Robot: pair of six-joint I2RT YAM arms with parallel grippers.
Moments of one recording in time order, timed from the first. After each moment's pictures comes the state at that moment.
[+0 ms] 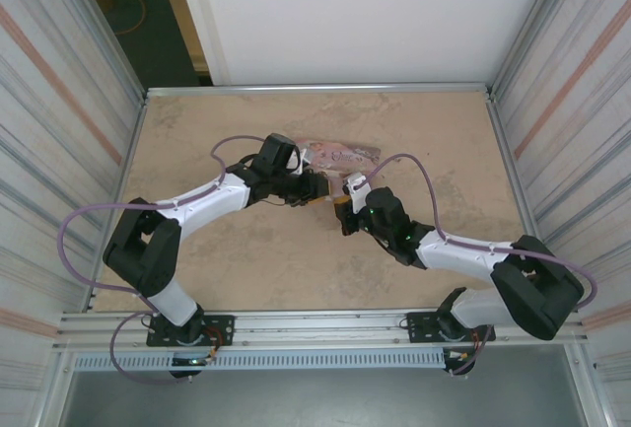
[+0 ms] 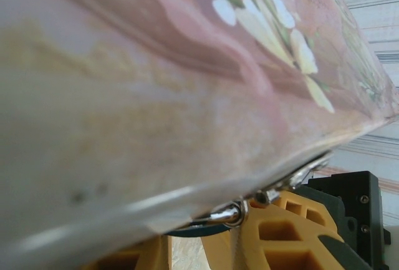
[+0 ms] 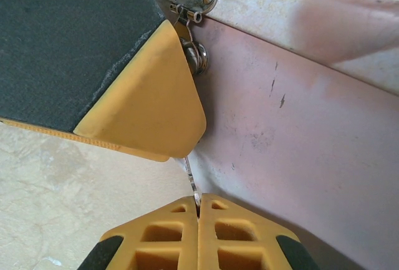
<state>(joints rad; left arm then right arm) -0.63 1.63 1.09 -0.26 0.56 -0.82 0.77 1.30 0.49 0.39 0.02 0.20</state>
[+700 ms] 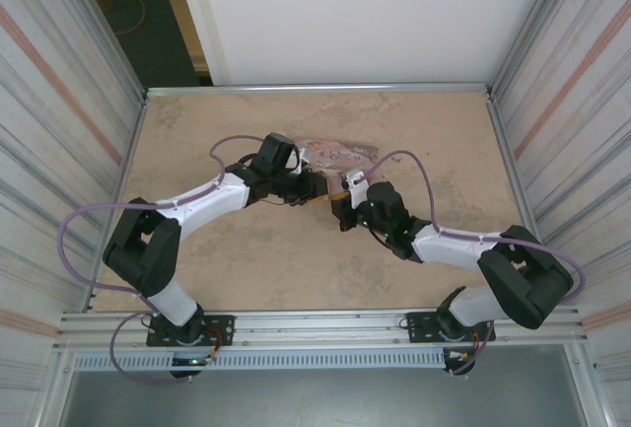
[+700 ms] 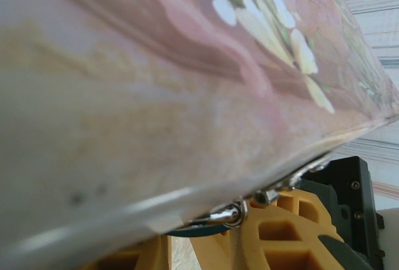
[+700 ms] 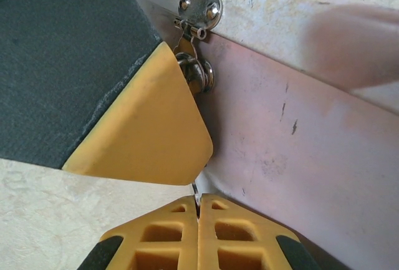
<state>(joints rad) -0.62 1.63 1.09 -0.26 0.55 -0.82 0.72 1.38 0.51 0.47 -0.11 0.23</state>
